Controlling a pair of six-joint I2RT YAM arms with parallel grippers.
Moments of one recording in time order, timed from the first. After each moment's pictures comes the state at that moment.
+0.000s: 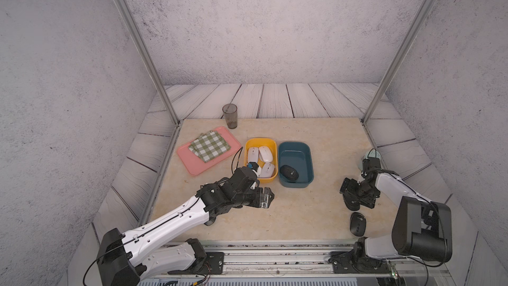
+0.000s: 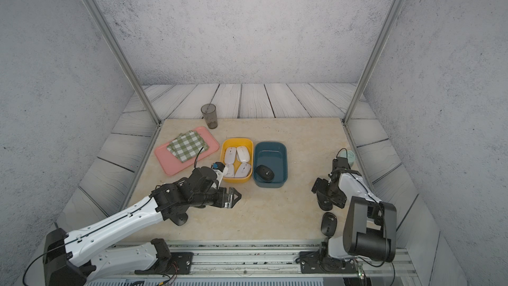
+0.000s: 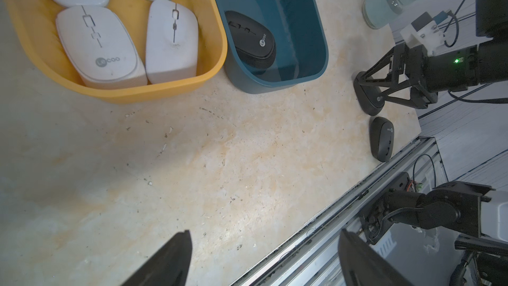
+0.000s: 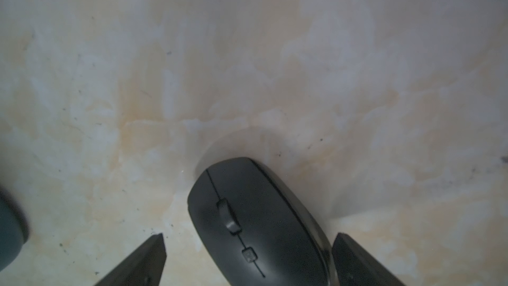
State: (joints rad) left arm -0.92 1.09 0.87 -0.60 0.07 -0.66; right arm -0.18 1.42 0.77 -0.77 -0.13 0.33
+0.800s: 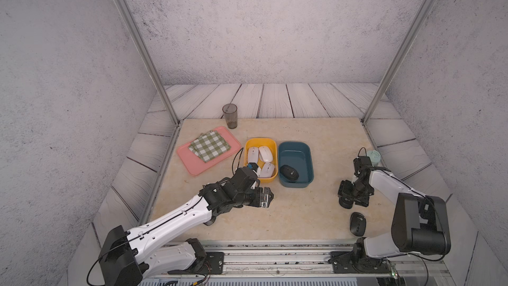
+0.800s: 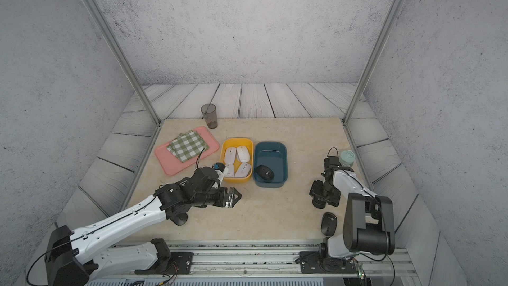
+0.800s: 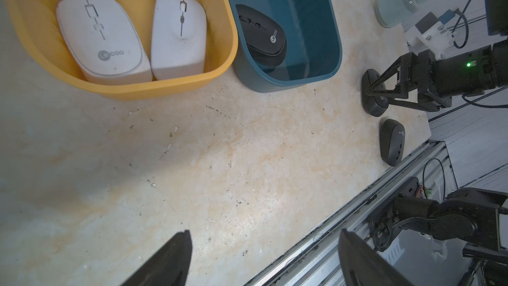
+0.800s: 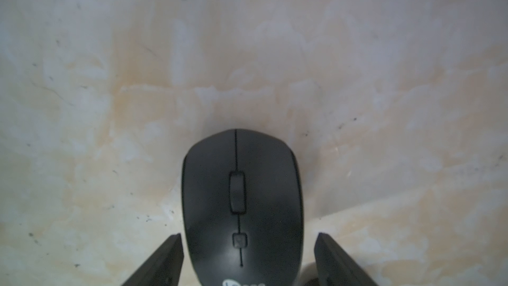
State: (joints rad) left arm -0.89 1.11 0.85 -0.56 0.08 -0.67; right arm -0.09 1.46 0.80 -0.82 -0.04 0.34
